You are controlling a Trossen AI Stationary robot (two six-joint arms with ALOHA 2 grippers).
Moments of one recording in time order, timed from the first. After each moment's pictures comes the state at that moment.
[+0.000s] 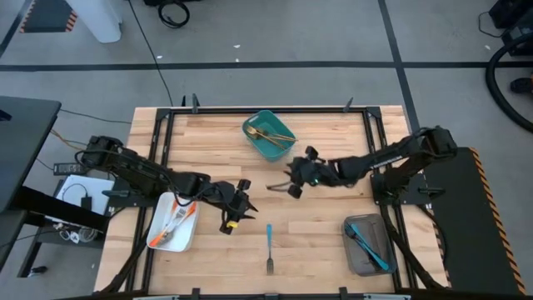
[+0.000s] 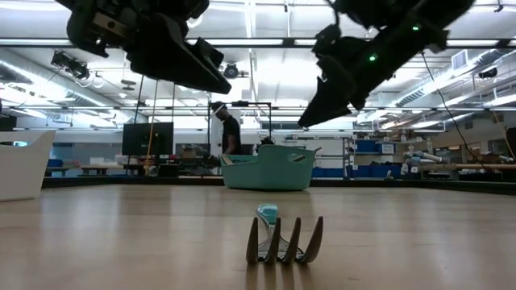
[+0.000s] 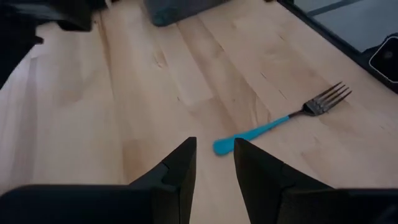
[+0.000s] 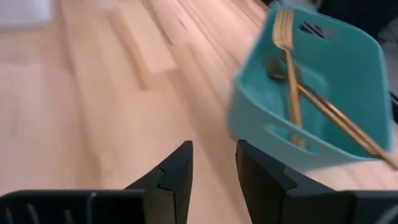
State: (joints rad) left arm -0.25 1.48 0.74 0.18 0.01 0.17; right arm 0.08 1.49 0.76 0.03 0.49 0.25
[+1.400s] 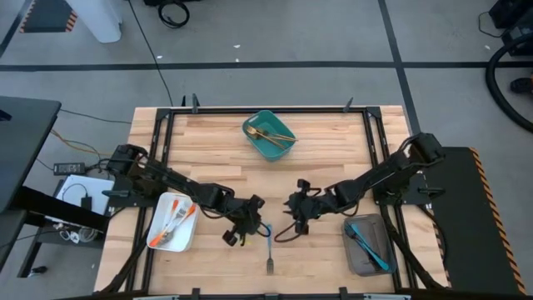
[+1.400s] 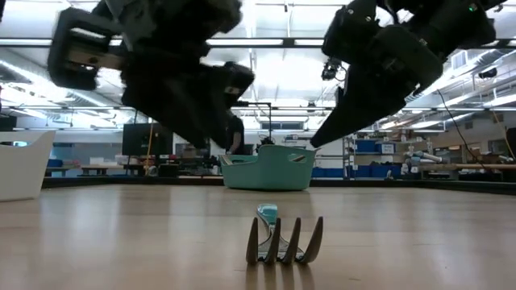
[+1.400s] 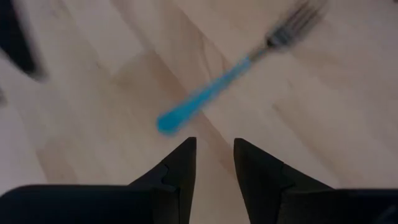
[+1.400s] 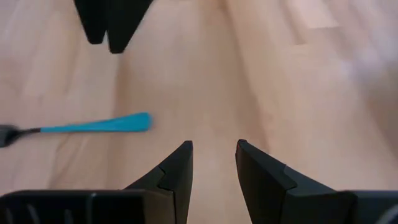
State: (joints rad) left arm -0.31 1.76 1.02 -0.17 0.09 0.34; right arm 0.35 1.63 0.78 0.10 0.36 0.31
